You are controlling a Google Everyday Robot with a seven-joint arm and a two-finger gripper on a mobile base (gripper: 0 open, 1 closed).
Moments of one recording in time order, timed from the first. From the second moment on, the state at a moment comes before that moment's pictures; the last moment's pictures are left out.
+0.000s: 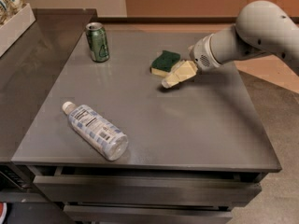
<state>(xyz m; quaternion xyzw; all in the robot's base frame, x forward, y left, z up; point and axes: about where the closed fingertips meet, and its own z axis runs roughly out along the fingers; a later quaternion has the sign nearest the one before) 0.660 -0.094 0.862 -0.45 0.79 0.17 0.38</state>
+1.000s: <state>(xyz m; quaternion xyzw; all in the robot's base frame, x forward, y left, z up) 0.691 -0.078 0.849 -0.43 0.78 0.19 0.40</state>
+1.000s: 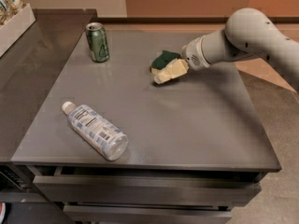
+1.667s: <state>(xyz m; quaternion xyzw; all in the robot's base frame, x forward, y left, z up) 0.702 -0.080 0.840 -0.42 0.79 0.19 0.41</state>
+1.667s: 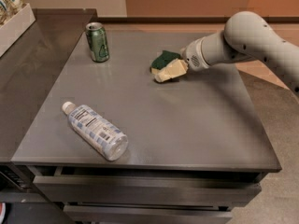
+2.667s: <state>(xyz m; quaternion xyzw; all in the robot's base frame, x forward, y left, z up) 0.691 -0.071 0.861 -0.46 0.76 0.20 0.42</state>
